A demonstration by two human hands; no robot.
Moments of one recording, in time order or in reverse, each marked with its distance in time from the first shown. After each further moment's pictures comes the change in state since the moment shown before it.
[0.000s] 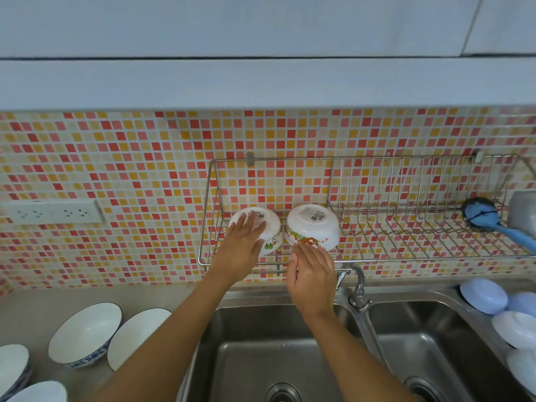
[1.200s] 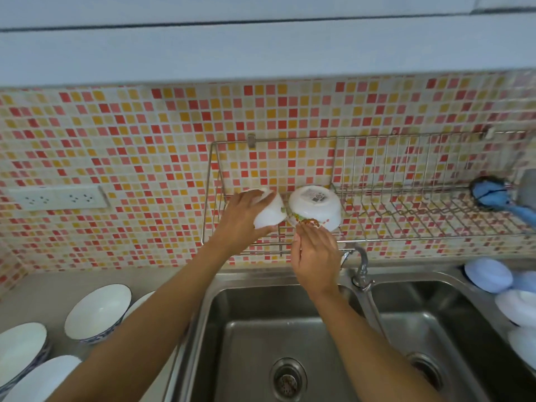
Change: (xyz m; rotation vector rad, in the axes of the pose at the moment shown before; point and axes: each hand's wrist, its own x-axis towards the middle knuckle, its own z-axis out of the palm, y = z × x) left_hand 0.011 -0.002 -0.022 0.090 0.074 0.145; right_hand 0.002 0.007 0.004 -0.028 0.109 -0.066
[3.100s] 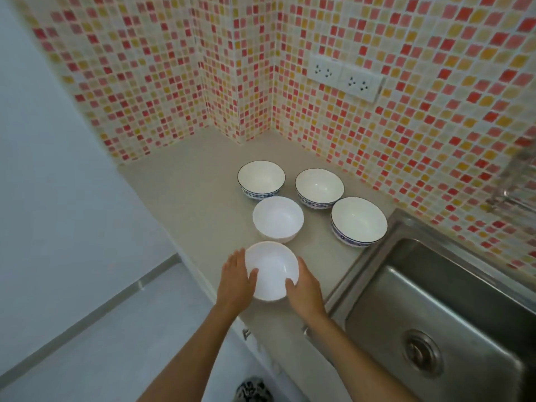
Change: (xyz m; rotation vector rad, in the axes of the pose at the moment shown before) left_hand -0.524 -0.070 -0.009 -0.284 -0.072 -1.457; right_hand -0.259 -0.345 -0.021 0.679 -1.490 0.190
